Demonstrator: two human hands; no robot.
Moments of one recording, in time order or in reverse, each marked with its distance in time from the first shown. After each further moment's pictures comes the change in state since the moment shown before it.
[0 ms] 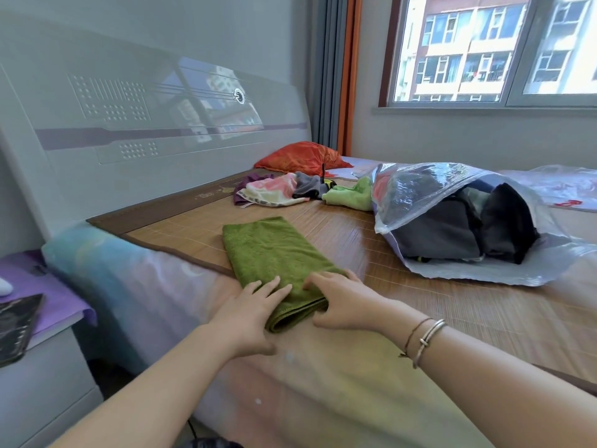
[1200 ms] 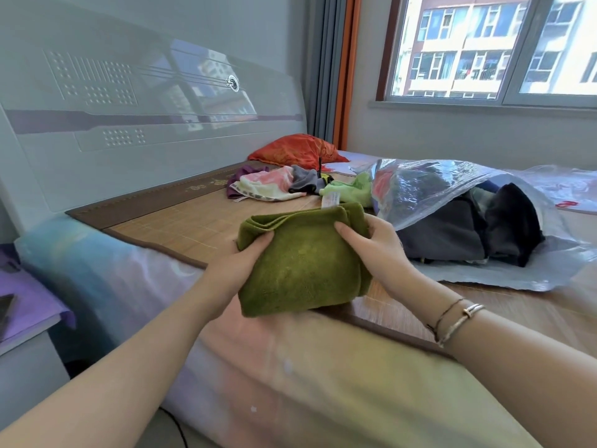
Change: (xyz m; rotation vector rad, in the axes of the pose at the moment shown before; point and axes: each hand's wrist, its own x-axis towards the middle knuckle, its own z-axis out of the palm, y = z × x) left_hand 0.022 -0.011 -0.051 -1.438 0.431 -0.177; right_hand 0.016 0.012 -0.051 0.981 0.617 0.281
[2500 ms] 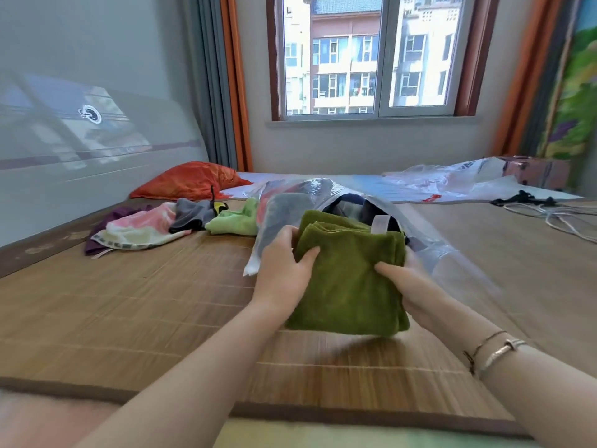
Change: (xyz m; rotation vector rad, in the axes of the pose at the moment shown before) left_hand 0.043 0.047 0.273 0.289 -0.164 0.458; right_hand 0.010 0.076 -0.236 0.189 0.367 0.343
